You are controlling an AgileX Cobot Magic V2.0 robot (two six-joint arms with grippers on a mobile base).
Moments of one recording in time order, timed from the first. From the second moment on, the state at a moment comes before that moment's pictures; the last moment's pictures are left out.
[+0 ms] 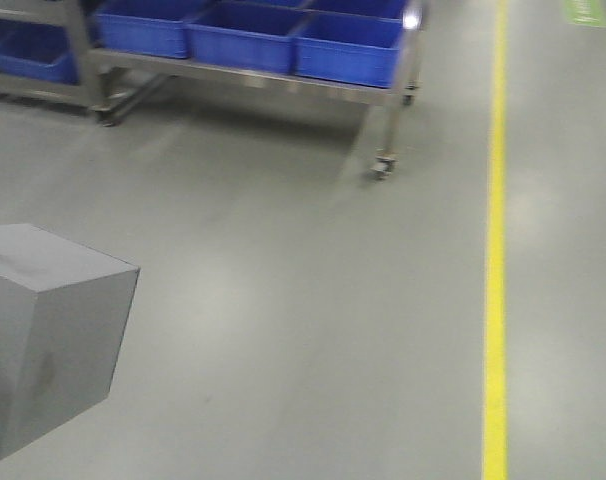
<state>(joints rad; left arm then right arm) -0.45 0.29 -0.39 -0.26 0.12 0.13 -0.08 -0.01 0.03 0.01 0.22 0.01</state>
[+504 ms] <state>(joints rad) -0.45 0.29 -0.39 -0.26 0.12 0.13 -0.08 -0.01 0.03 0.01 0.22 0.01</state>
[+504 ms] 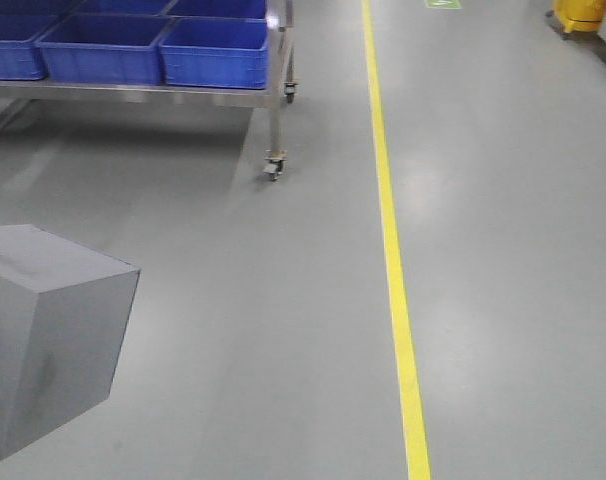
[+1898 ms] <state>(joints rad) -0.45 0.29 -0.39 -0.26 0.12 0.13 -0.08 -0.01 0.03 0.01 0.22 0.01</state>
